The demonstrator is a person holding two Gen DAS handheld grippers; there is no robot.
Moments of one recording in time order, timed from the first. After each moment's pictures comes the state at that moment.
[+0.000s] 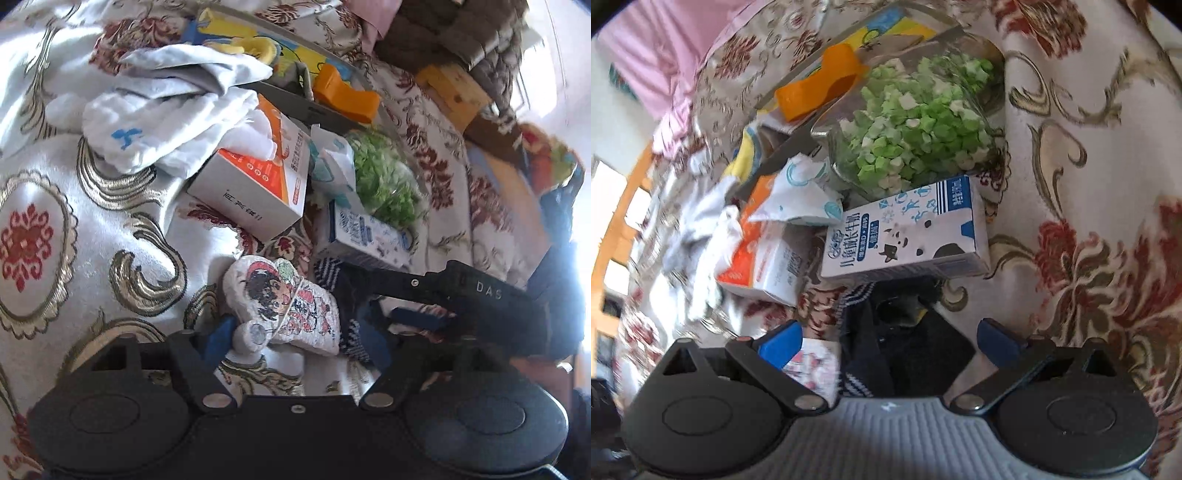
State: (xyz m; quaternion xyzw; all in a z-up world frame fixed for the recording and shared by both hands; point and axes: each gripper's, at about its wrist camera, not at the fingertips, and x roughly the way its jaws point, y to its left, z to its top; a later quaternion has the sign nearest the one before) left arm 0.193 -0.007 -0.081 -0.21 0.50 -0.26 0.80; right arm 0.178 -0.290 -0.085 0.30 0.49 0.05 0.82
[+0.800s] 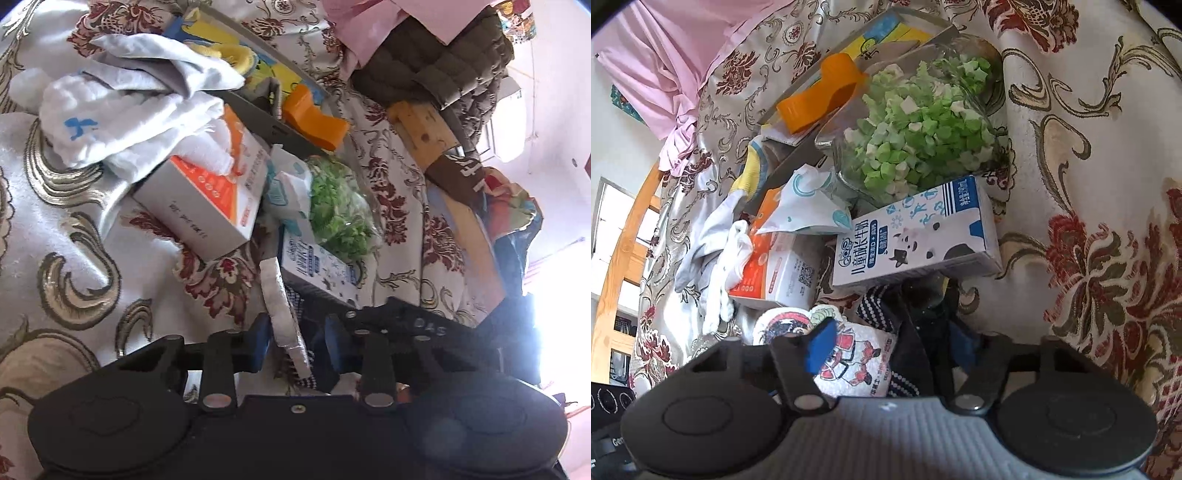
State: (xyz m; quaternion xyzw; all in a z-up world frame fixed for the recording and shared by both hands) left arm 0.204 -0.025 -0.089 -0.30 0.46 -0.30 0.78; right arm 0.181 -0.285 -0.089 0.31 0.48 0.05 0.82
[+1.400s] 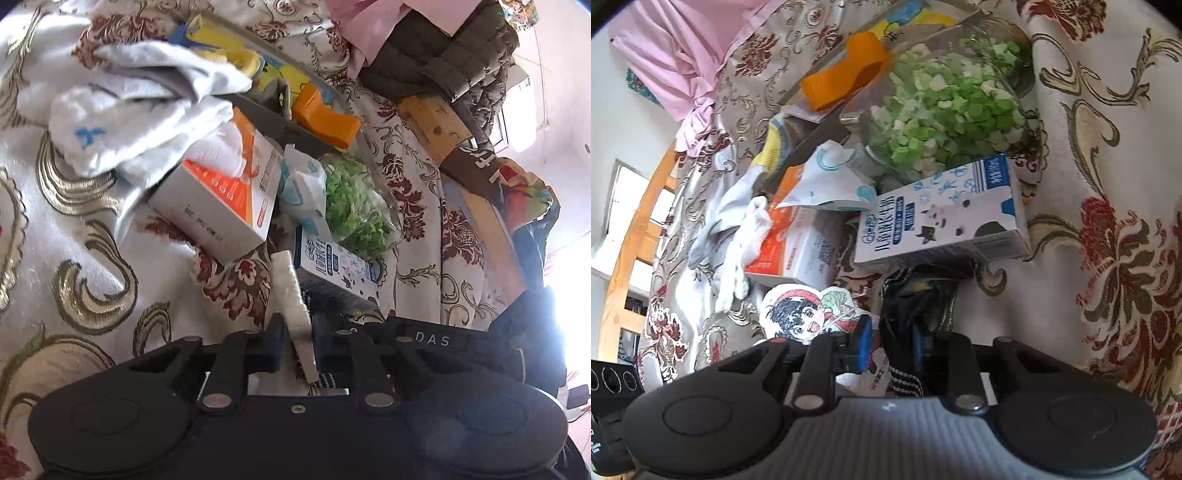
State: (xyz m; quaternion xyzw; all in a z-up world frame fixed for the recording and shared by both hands) left arm 0.202 -0.025 -0.088 -0.26 0.46 -0.28 0.80; right arm 0.177 -0.277 -0.090 0.31 0.48 0.09 0.81
